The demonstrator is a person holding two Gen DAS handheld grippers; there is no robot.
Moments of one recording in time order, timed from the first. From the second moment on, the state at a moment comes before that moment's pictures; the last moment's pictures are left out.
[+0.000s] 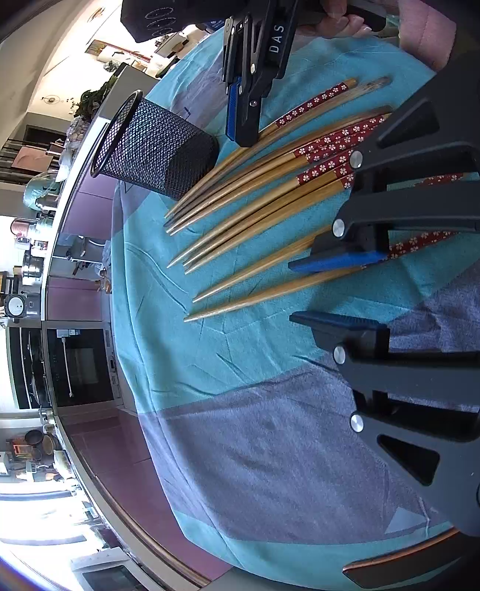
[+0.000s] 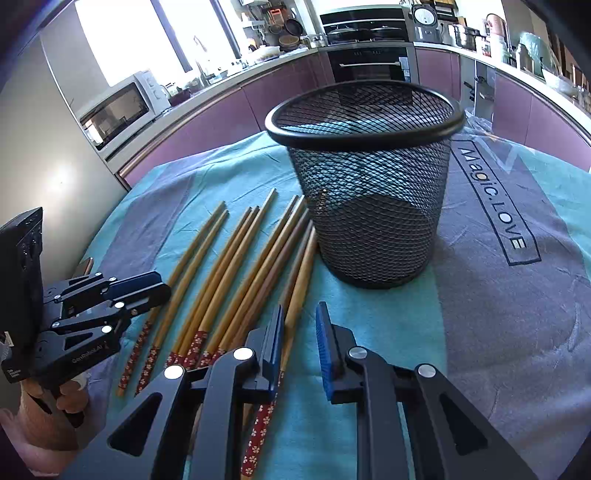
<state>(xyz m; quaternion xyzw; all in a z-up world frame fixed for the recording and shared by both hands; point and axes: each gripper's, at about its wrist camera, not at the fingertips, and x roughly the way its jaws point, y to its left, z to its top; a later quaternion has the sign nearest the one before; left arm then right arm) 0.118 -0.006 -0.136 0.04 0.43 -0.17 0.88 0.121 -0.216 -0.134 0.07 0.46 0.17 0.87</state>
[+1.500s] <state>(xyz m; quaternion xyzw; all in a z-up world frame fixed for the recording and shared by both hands) 0.096 -0.016 0.019 -0.05 0.29 -0.27 0.92 0.096 -0.265 -0.020 0.12 0.27 0.27 0.92</state>
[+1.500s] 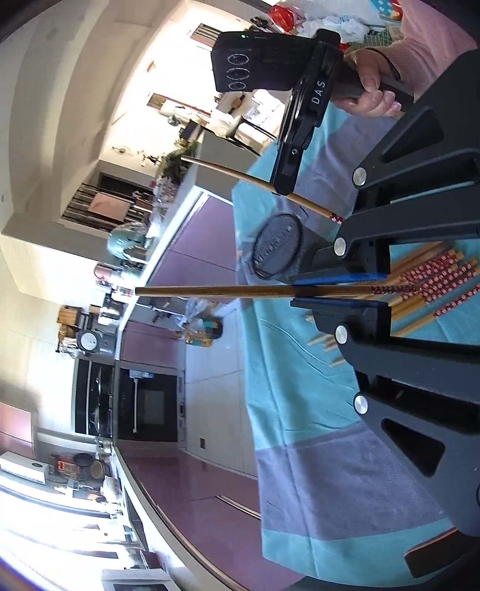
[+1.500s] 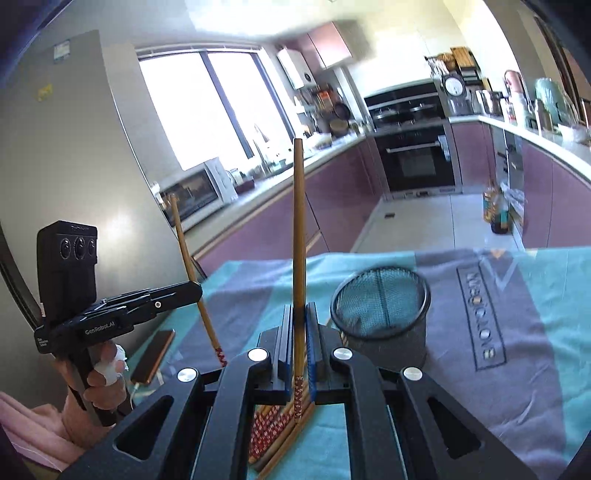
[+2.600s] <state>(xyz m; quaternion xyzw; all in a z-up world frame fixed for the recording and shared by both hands) 0.171 -0.147 0.033 -0.02 0.28 -0.30 0.91 0.156 -0.281 -0.002 0.05 0.29 0.21 0.93</state>
